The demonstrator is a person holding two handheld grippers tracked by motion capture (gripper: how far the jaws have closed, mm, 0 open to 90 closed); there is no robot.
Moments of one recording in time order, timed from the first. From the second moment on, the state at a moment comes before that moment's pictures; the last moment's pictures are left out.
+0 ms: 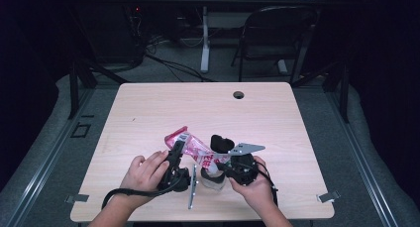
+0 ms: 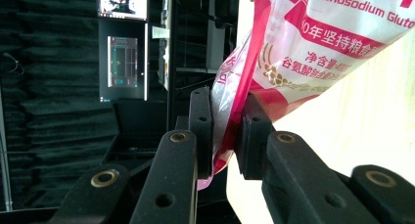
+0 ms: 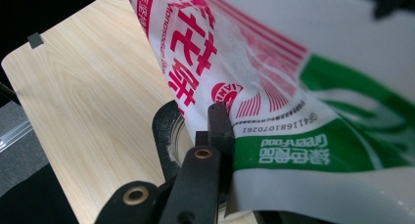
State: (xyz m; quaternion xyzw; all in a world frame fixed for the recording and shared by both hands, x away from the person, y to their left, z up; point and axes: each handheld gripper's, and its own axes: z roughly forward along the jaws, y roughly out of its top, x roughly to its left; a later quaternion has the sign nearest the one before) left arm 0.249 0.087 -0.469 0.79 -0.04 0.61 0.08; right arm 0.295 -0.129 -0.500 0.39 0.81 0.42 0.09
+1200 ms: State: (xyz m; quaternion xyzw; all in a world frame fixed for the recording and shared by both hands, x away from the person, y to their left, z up) left arm 0.245 0.083 -0.466 0.79 -0.04 0.60 0.08; right arm 0.293 -0.127 -0.504 0.39 0.81 0.43 0.10
